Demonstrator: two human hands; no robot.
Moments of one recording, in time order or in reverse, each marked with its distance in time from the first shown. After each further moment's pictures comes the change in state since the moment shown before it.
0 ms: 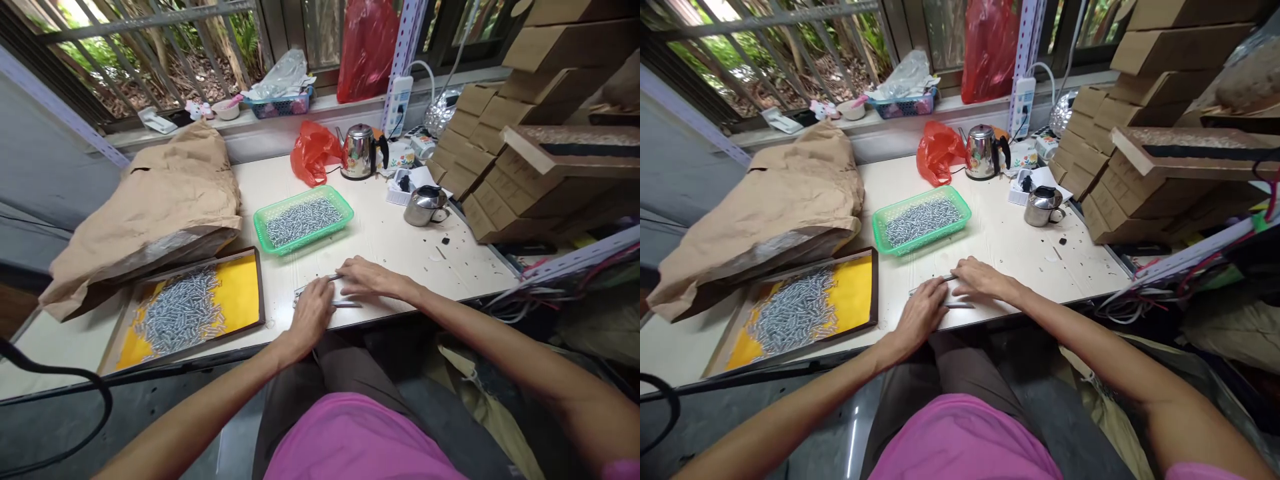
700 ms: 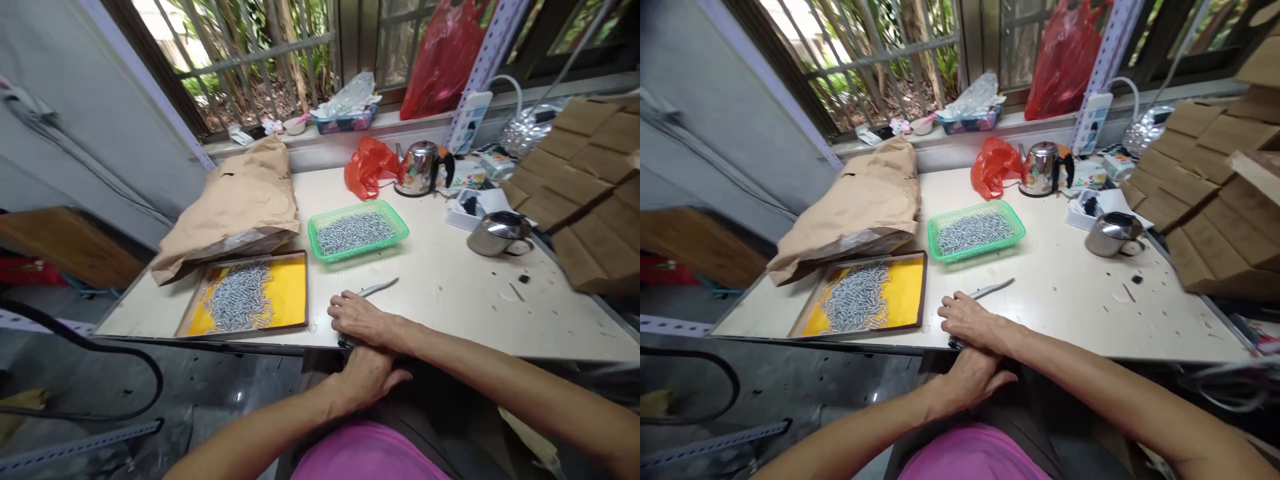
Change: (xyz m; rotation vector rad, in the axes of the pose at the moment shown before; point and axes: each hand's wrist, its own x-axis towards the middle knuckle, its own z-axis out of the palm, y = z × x) left_hand -0.047 0.032 0.042 -0.349 -0.048 0.084; right_hand 0.062 -0.087 0.035 -0.327 0.000 -0.608
